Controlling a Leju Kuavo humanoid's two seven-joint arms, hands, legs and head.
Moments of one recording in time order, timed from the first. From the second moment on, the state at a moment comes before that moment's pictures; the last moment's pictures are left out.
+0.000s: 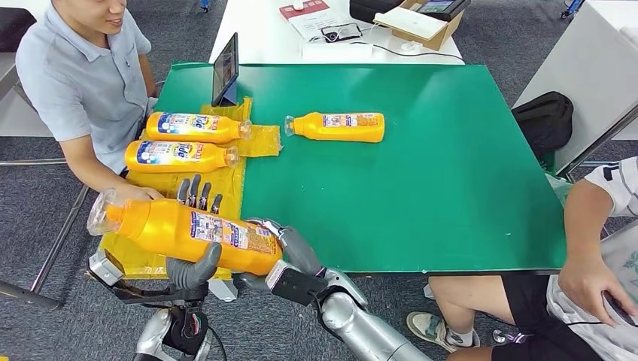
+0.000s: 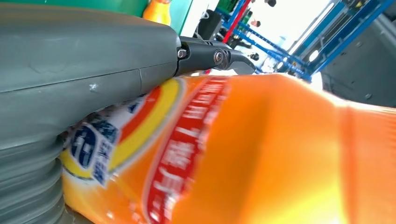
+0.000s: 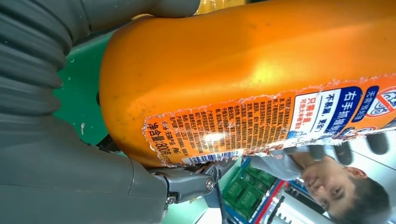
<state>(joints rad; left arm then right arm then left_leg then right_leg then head) -0.04 -0.20 -0.19 -1.43 0.47 -0.29 -0.57 -0.36 0.20 0.62 -0.90 0.23 -0.11 -0.69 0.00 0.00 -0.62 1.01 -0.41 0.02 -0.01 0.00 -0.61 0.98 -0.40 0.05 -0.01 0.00</state>
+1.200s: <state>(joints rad) -0.04 -0.20 -0.14 -1.44 0.55 -0.39 -0.52 -0.36 0.21 0.62 -0.77 0.24 -0.09 -0.70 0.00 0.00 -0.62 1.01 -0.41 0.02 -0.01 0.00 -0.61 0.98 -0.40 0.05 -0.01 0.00</state>
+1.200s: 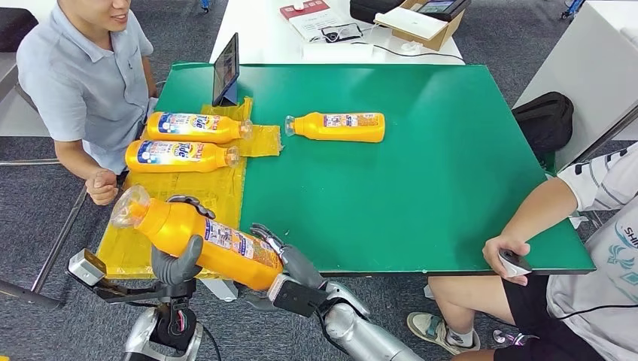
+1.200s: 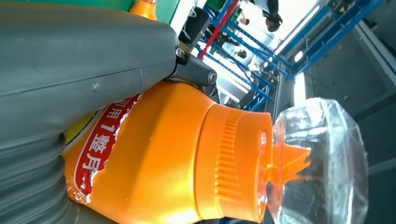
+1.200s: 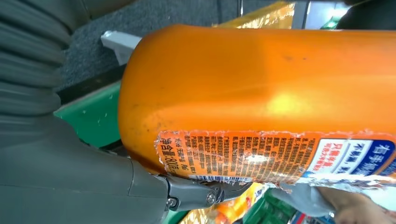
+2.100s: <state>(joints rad) -0.30 -0.10 -0.08 -1.30 -0.06 0.16 -0.59 -0.31 0.28 0.17 -0.93 0.01 -0.15 -0.70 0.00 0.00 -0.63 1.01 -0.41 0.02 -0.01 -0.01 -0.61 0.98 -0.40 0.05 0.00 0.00</state>
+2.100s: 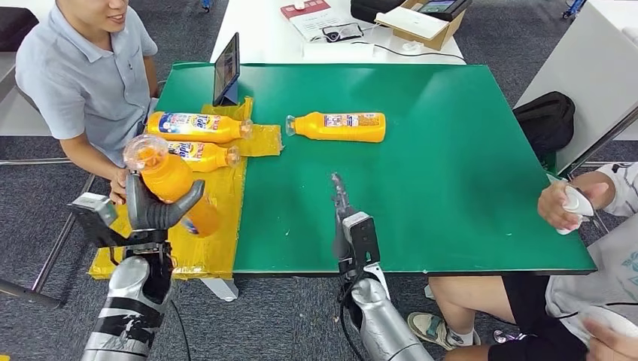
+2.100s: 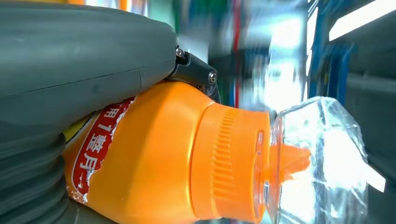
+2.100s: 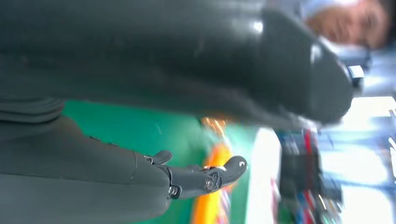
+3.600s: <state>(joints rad) -0.69 -0.09 -0.32 -0.46 -1.32 0.38 -0.10 0.04 0.16 0.36 -1.51 0.26 -0.53 -0.70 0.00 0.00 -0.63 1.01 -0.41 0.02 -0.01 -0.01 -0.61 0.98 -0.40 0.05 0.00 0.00</state>
